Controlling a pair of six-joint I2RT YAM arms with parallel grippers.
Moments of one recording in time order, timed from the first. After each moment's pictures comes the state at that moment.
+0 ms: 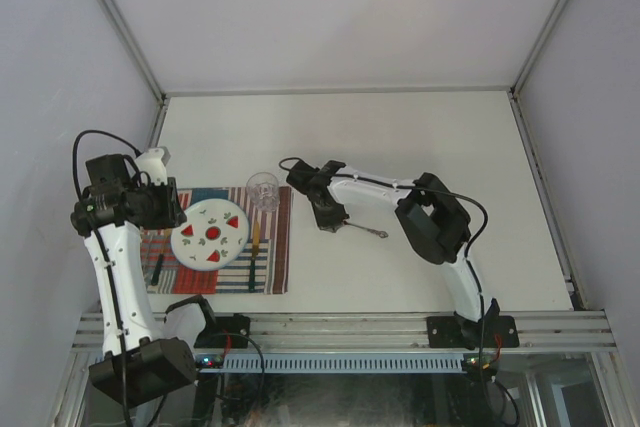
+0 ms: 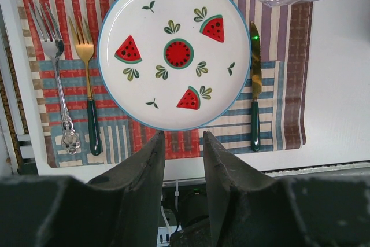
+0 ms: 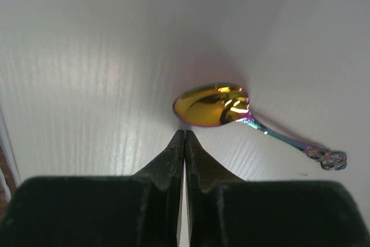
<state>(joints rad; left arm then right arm) 0.38 0.96 1.14 -1.18 0.32 0.27 0.90 2.12 1.62 -0.93 0.21 0.64</state>
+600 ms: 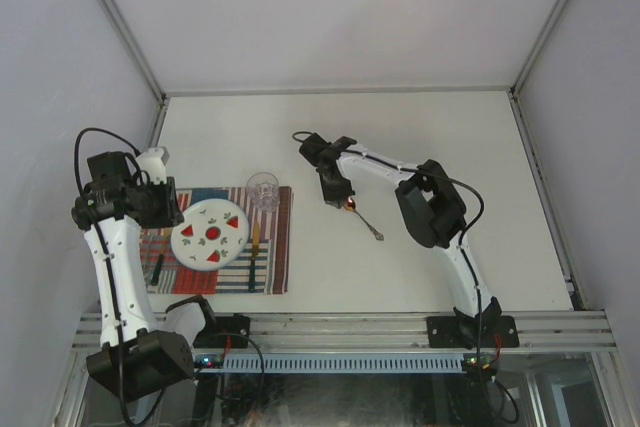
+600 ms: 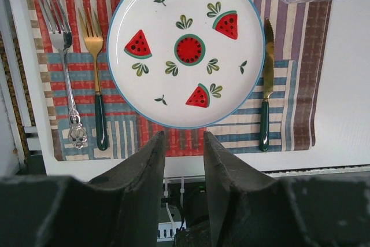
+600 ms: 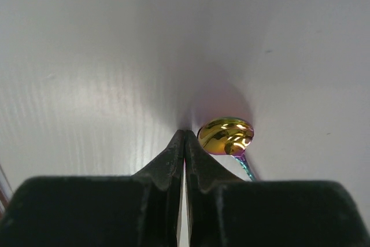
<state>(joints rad) 0.38 1.00 1.14 -1.17 0.28 0.26 0.76 2.24 1.80 -0.95 0.20 0.57</state>
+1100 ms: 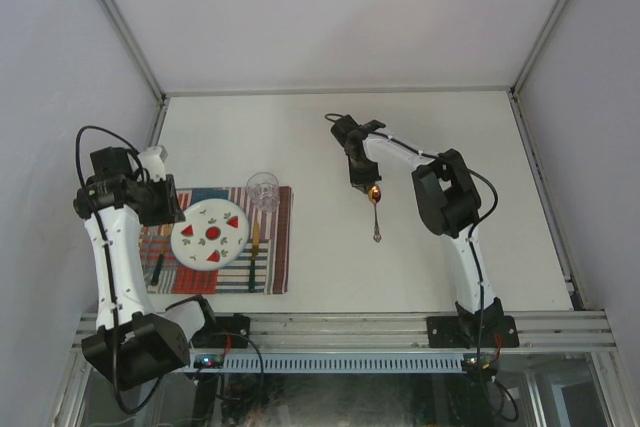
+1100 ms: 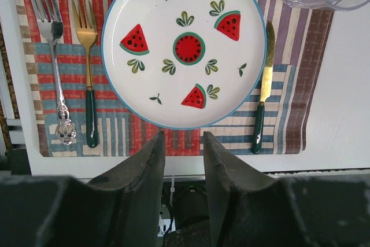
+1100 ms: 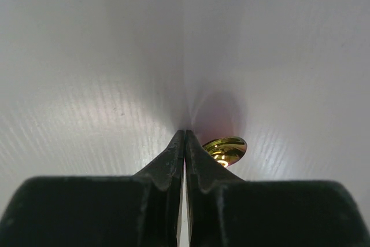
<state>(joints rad) 0.38 1.06 1.14 -1.16 0.26 0.20 0.59 2.24 1.79 -0.97 0.23 0.52</state>
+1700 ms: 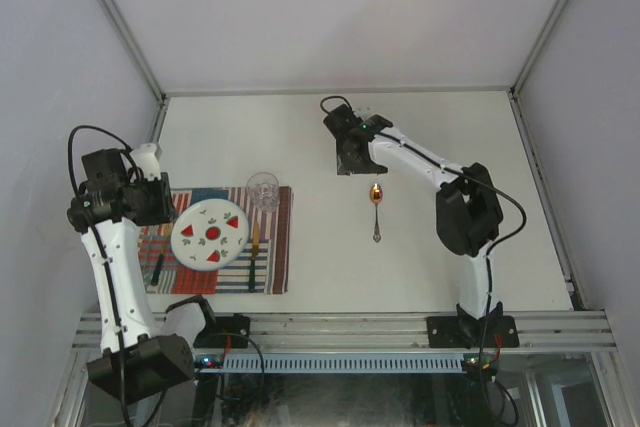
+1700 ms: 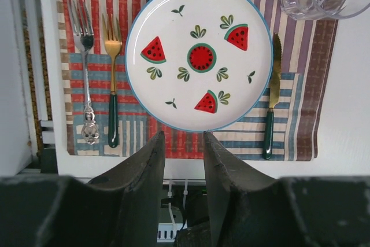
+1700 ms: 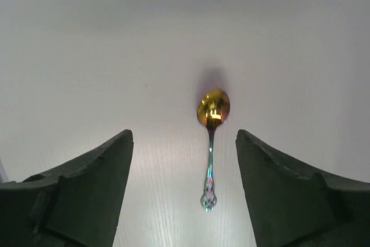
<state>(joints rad) 0.38 1.01 1.19 -1.17 0.23 0.21 0.64 2.05 1.77 -0.95 0.39 0.58</state>
